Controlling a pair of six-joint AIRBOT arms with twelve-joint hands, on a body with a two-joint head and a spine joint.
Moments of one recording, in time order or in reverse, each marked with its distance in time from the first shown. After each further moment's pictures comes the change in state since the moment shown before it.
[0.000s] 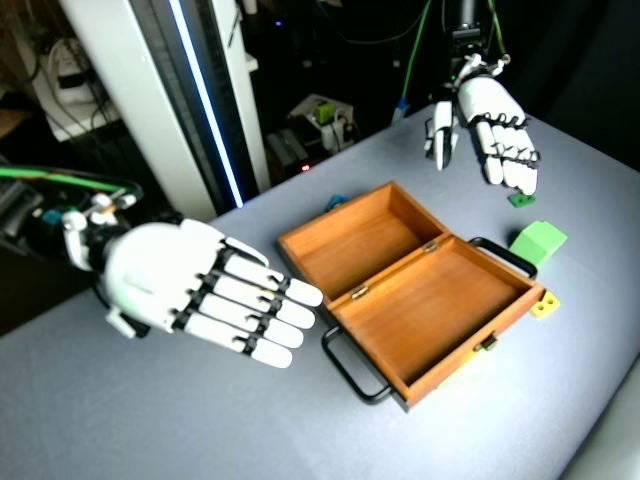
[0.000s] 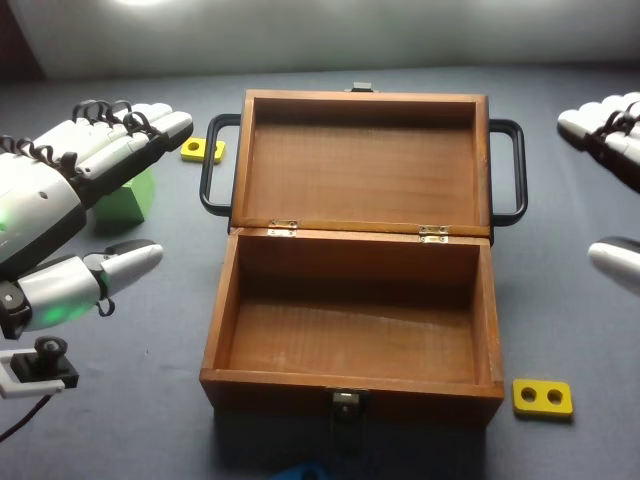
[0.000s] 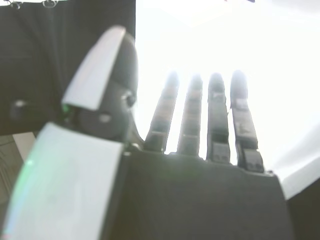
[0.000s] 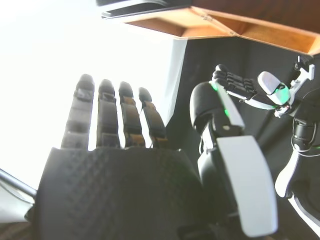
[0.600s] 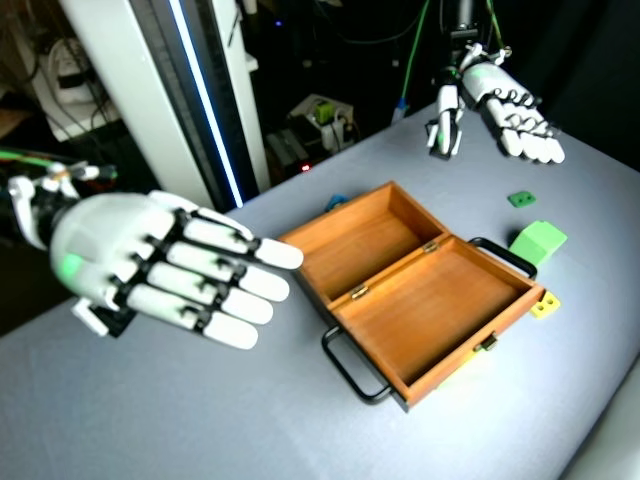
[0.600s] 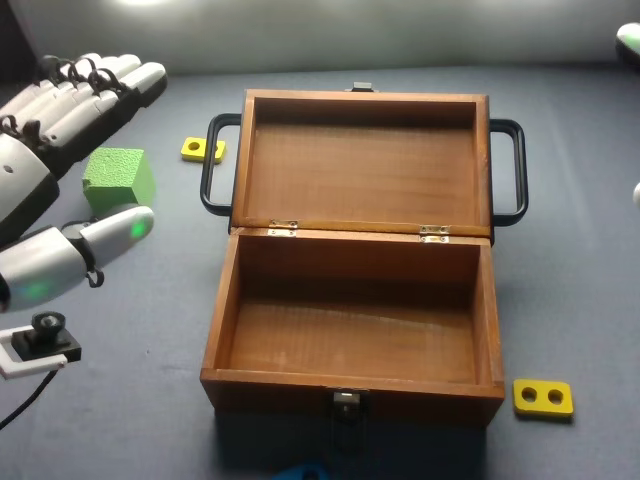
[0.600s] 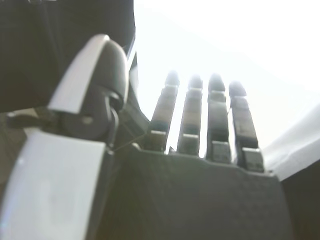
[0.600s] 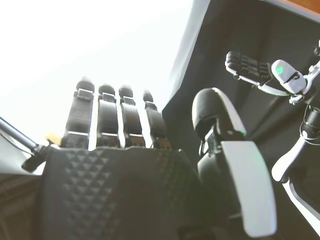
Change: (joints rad) left arm 0.018 0.000 -0.015 -0.079 -0.160 0.024; right arm -0.037 0.086 -0.055 -0.006 0.214 -0.019
